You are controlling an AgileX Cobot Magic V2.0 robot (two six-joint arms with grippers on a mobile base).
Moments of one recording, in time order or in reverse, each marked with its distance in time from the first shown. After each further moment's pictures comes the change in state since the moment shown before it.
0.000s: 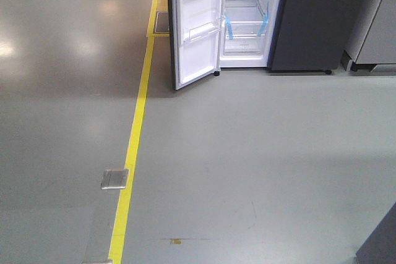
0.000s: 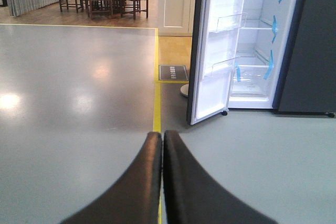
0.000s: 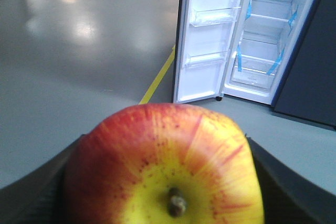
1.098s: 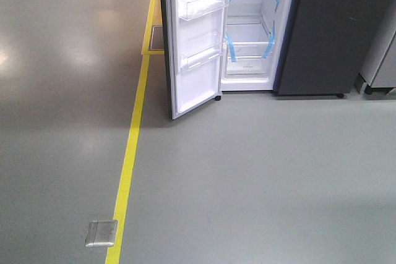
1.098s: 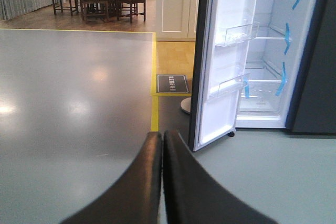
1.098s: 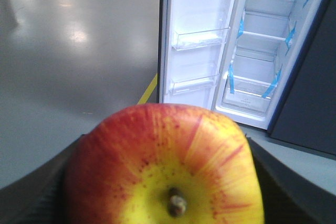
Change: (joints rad) left arm 0.000 0.000 0.000 0.000 0.000 0.000; right arm 0.000 0.000 0.000 0.000 0.000 0.000
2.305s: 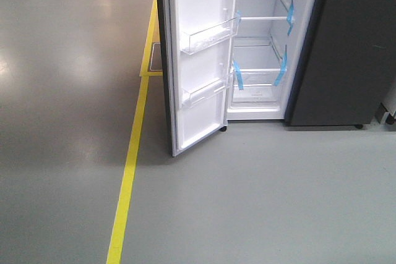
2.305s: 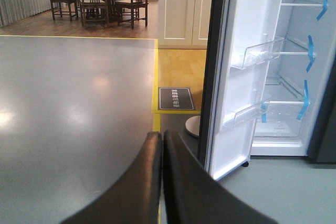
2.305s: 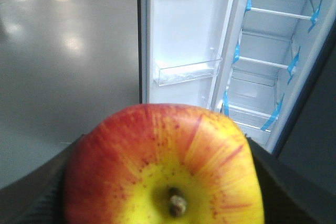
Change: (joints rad) left arm 0.000 0.000 0.000 0.000 0.000 0.000; right arm 0.000 -0.001 0.000 0.000 0.000 0.000
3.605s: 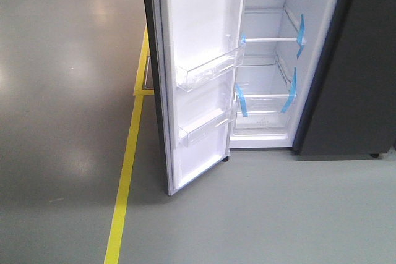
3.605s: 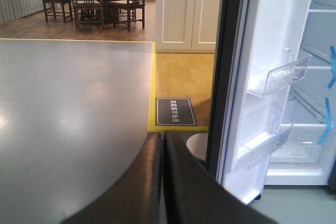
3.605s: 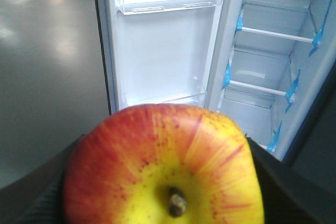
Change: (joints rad) left arm 0.000 0.000 0.000 0.000 0.000 0.000; right arm 0.000 0.000 0.000 0.000 0.000 0.000
